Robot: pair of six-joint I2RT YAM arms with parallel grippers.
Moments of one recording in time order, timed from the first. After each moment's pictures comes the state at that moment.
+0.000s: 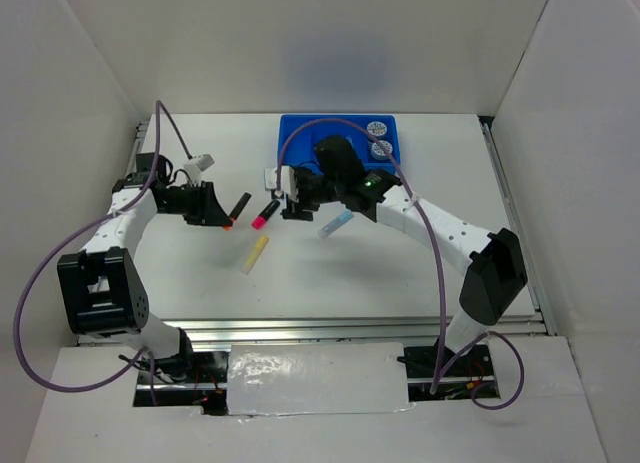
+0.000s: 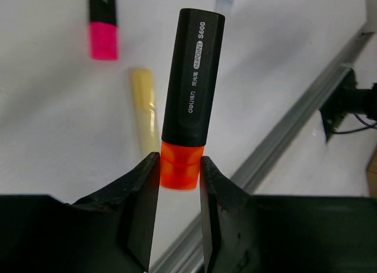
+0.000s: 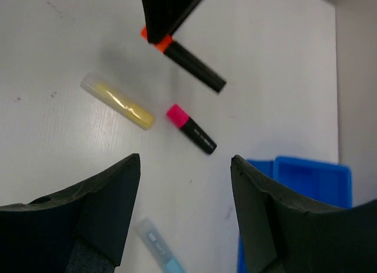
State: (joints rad) left arm 0.17 1.52 1.14 -0.76 0.86 0.25; right arm 0.74 1.65 1.47 -0.36 -0.52 -0.82
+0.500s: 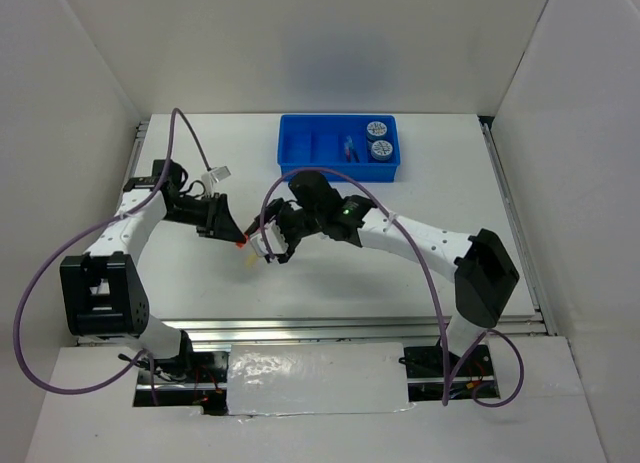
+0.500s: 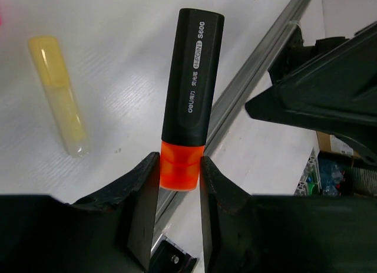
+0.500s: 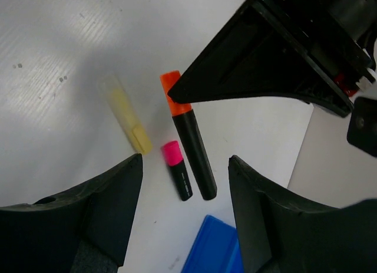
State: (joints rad) left arm 0.08 1.50 1.14 -0.99 0.99 0.29; right arm 0.90 1.66 1.35 -0.29 -0.55 -1.27
